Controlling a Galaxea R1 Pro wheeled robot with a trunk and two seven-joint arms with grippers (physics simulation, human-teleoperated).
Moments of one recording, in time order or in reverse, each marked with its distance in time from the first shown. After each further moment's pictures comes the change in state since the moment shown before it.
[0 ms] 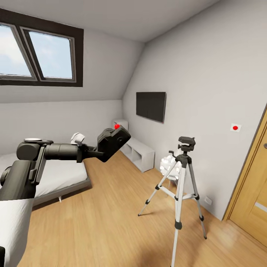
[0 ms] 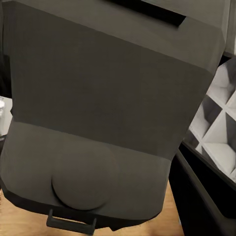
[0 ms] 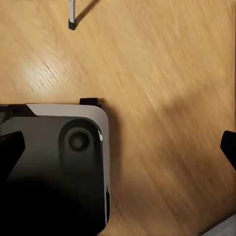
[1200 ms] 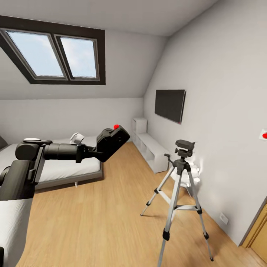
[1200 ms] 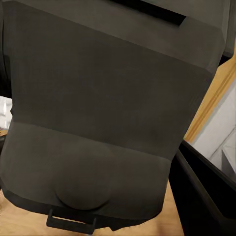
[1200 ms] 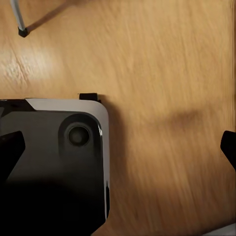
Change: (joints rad) left arm 0.000 0.009 0.000 0.000 -0.003 0.000 0.000; right arm 0.000 0.000 0.000 0.000 0.000 0.000 0.000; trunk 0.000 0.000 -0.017
